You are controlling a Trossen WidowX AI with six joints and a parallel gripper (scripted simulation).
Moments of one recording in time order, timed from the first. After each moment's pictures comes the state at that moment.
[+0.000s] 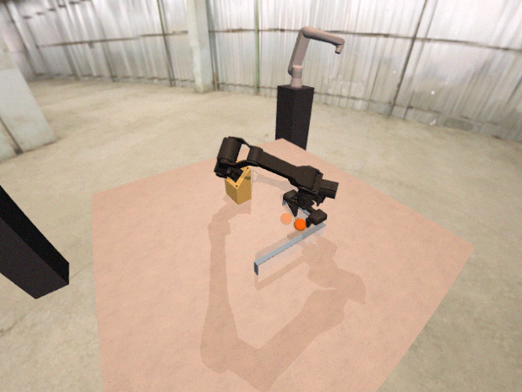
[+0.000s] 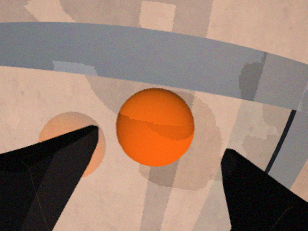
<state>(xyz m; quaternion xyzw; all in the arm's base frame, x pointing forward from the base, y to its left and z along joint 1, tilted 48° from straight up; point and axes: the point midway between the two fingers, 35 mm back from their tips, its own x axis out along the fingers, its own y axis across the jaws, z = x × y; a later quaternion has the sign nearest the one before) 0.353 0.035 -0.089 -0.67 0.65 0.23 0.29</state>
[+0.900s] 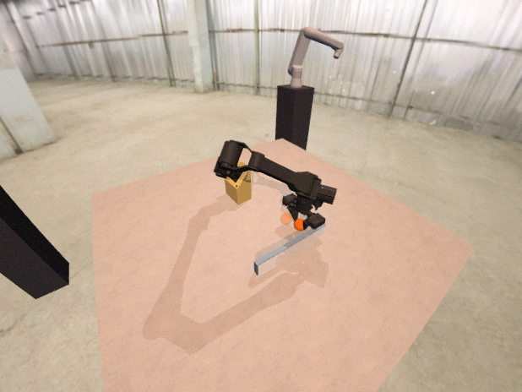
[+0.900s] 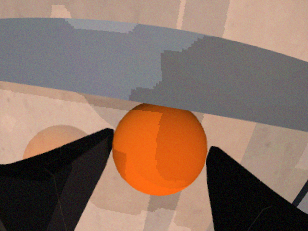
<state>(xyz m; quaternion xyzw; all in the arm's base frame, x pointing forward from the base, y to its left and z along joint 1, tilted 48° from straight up) 0.350 0.018 -0.104 -0.66 0.65 0.24 0.28</state>
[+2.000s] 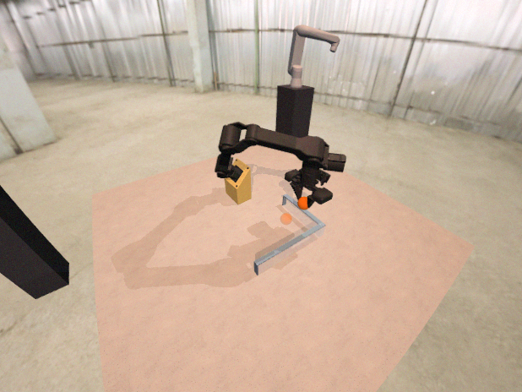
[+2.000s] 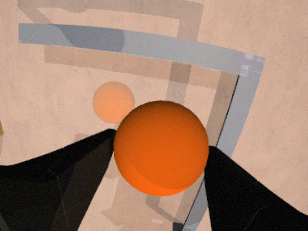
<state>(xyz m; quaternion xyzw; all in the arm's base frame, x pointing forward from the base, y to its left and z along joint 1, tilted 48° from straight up) 0.345 0.104 -0.027 -0.66 0.65 0.24 0.28</state>
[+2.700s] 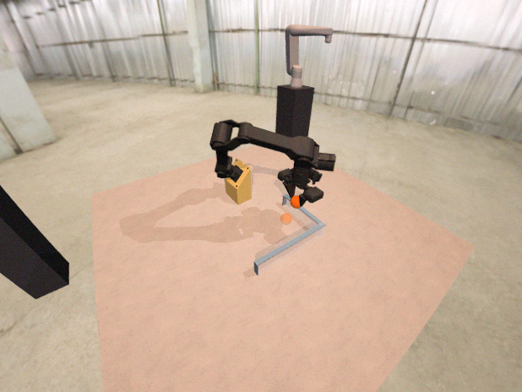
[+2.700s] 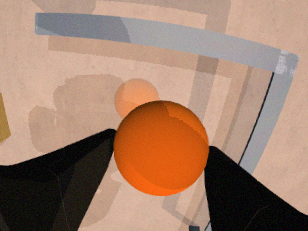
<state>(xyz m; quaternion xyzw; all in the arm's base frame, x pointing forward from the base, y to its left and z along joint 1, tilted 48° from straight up) 0.317 0.091 -0.027 -0.66 0.65 0.24 0.28</state>
